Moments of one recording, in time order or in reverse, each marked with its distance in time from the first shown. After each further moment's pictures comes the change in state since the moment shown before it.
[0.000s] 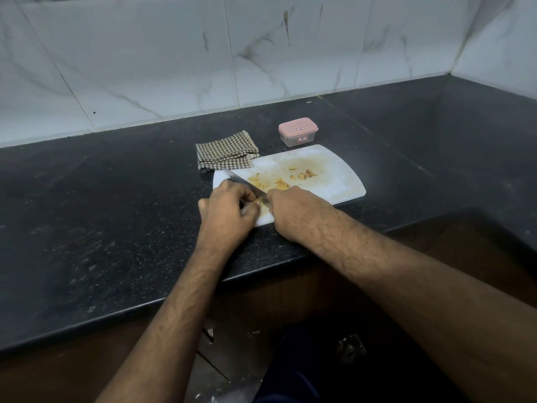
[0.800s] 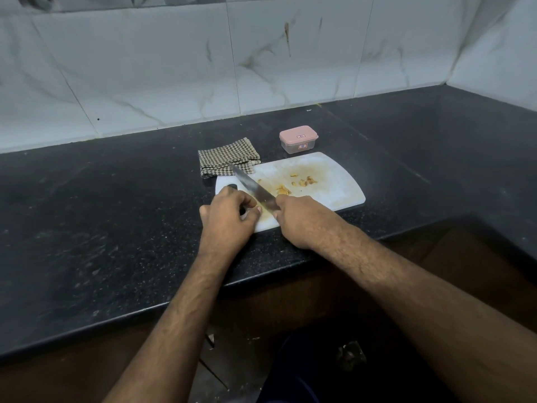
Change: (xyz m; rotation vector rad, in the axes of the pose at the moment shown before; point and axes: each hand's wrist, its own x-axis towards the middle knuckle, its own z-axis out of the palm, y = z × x) left_hand -0.003 0.005 -0.005 -0.035 0.015 -0.042; right_hand -0.001 0.011 0.009 0.154 0.052 0.032
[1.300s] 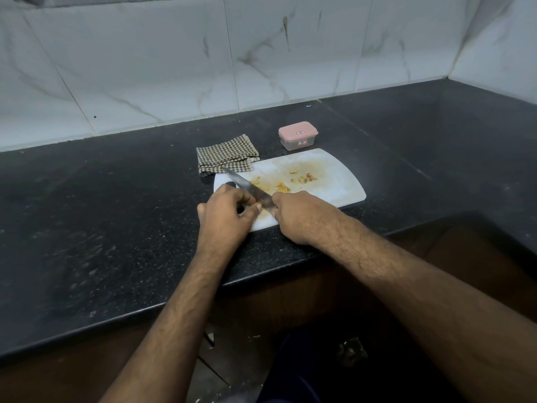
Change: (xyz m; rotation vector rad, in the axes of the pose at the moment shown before) left_hand 0.002 -0.003 0.002 -0.040 0.013 -0.022; right_hand 0.003 -0.003 -0.006 -0.059 -0.058 -0.019
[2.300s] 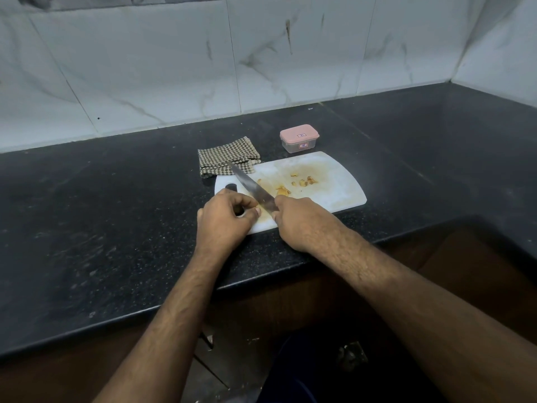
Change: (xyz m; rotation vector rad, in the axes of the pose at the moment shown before) left_hand 0.004 -0.005 -0.001 -0.129 -0.055 -0.079; right_hand -0.002 0.003 0.009 0.060 0.068 0.017
